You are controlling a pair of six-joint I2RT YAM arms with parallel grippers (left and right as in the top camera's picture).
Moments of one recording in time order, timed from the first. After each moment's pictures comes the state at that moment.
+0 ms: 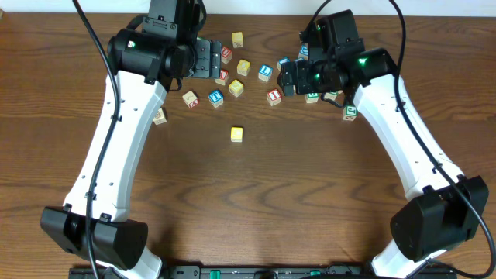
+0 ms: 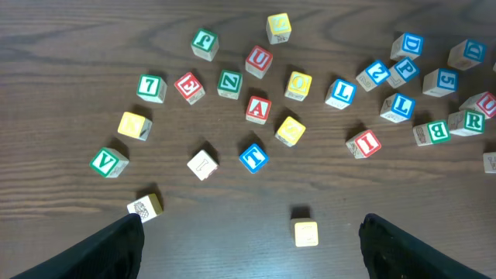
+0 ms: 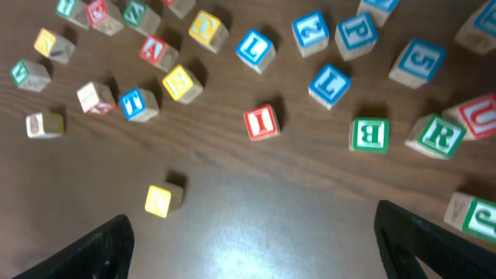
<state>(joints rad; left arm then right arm) -0.27 1.75 1.93 -1.13 -0.04 -0.16 0.33 1.81 1.69 -0.88 -0.17 0.22</state>
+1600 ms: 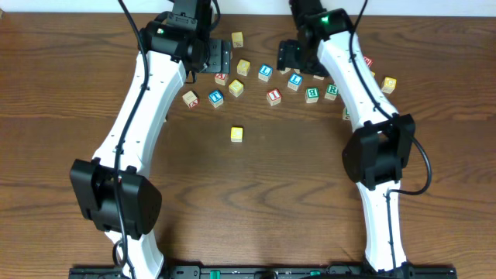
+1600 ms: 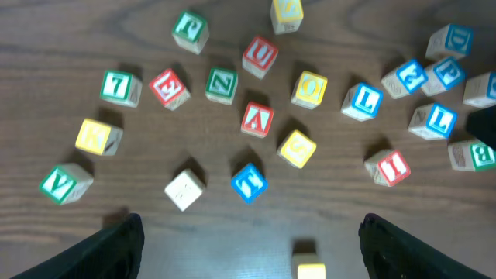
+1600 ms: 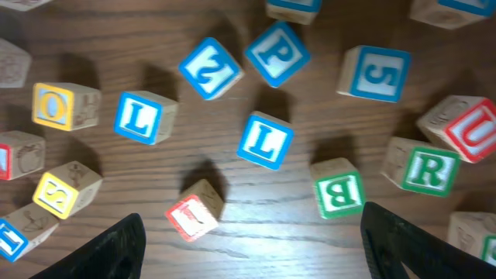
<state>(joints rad) -0.27 1.94 1.93 -1.01 -0.04 -0.20 0.31 2.41 2.39 -1.24 0.02 0.47</state>
